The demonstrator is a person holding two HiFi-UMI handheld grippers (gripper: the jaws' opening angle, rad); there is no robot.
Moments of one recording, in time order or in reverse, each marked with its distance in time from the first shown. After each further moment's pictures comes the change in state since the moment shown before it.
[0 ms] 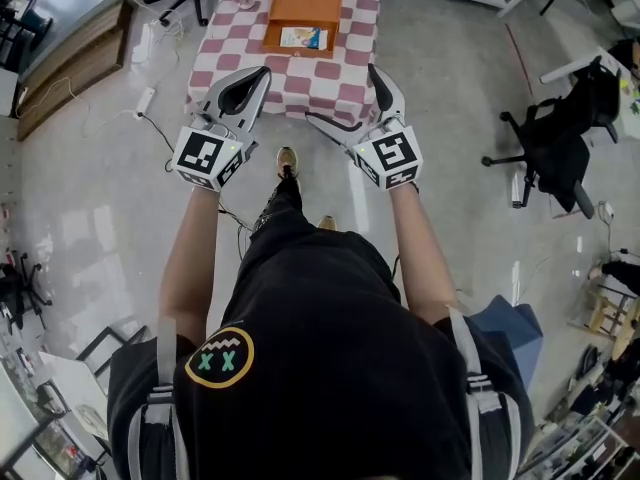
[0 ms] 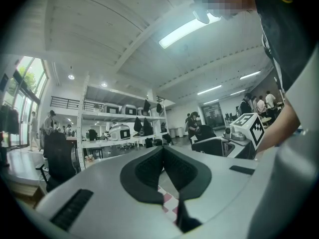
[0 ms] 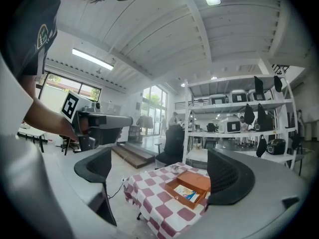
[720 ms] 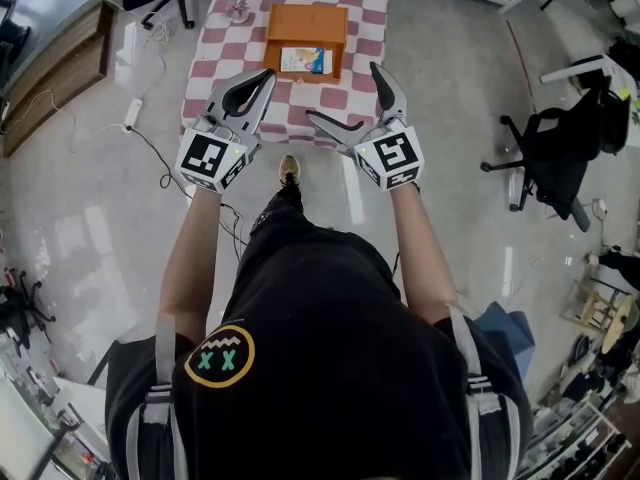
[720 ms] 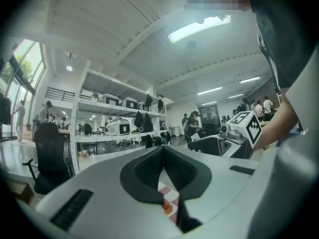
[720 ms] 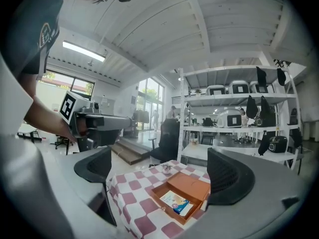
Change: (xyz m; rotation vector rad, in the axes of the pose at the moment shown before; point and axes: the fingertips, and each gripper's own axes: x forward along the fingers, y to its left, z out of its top) left arm 0.094 0.117 -0.055 -0.043 0.008 -0.065; right arm 0.134 -0.084 -0.023 0.010 0.069 -0.030
